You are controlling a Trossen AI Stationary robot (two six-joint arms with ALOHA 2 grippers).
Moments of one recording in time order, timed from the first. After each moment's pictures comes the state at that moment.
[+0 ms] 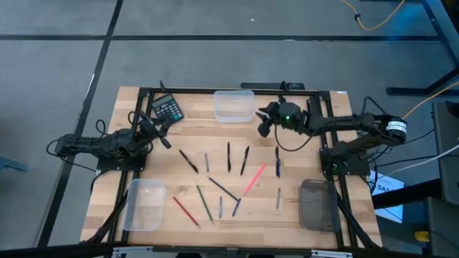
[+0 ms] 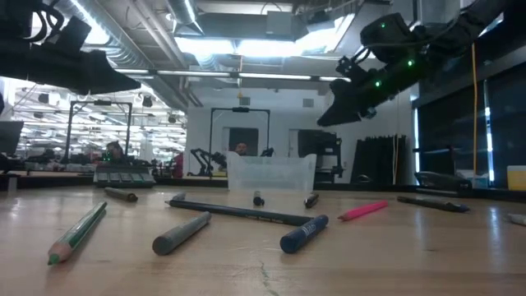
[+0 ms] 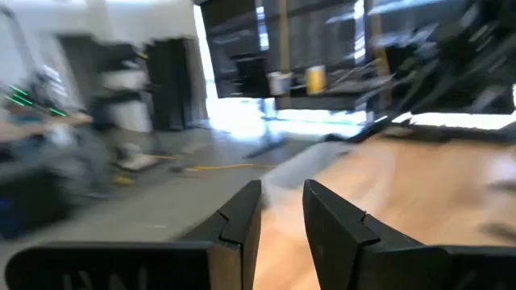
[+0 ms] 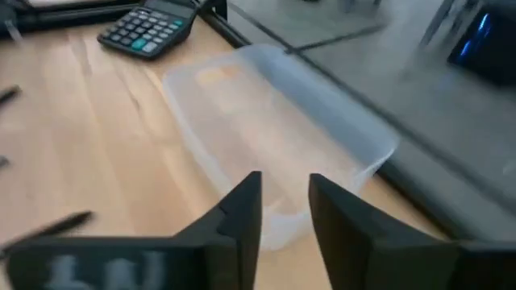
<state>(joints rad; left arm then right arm) -0.02 0.01 0.01 0.06 -0.77 0.09 -0.36 1.36 0.58 0.35 0.24 0.07</state>
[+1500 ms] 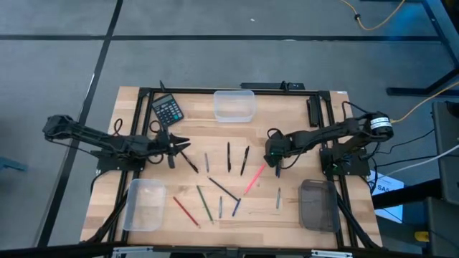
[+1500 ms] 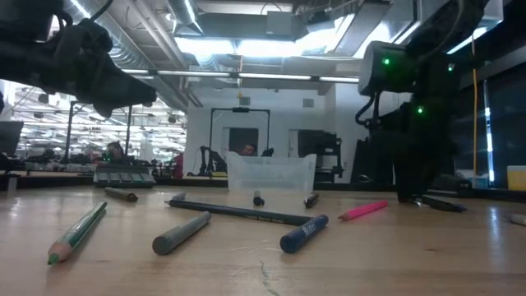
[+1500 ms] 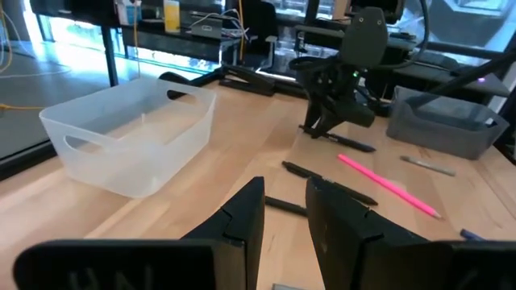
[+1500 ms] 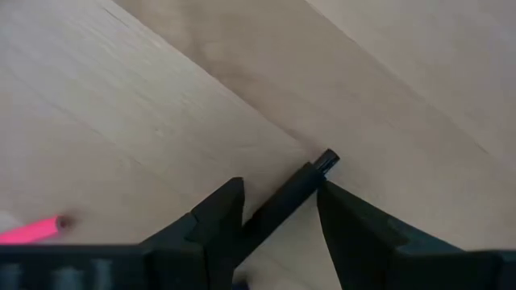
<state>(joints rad) -0.16 0.56 0.01 0.42 -0.47 -0.23 -0.01 1.55 0.70 -0.57 0.25 0.91</state>
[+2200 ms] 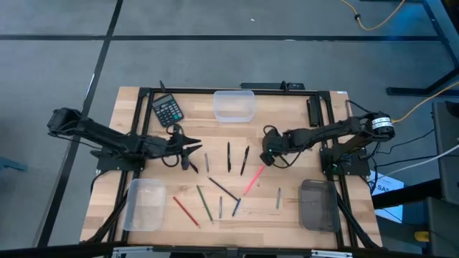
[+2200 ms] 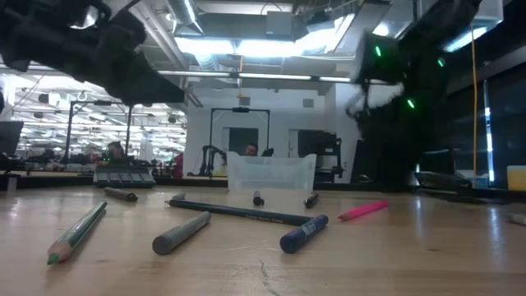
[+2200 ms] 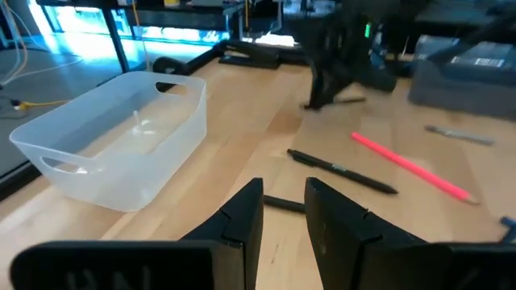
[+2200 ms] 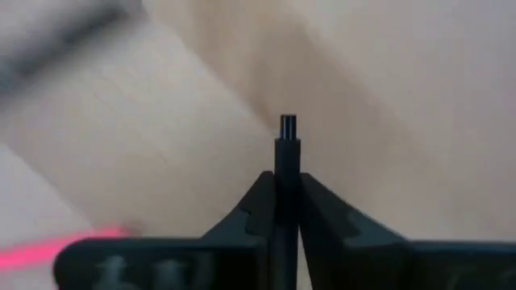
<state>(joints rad) -0.15 0.99 0.24 0.47 -0.49 -0.16 -0.01 1.52 0.77 -0.52 0.30 0.73</state>
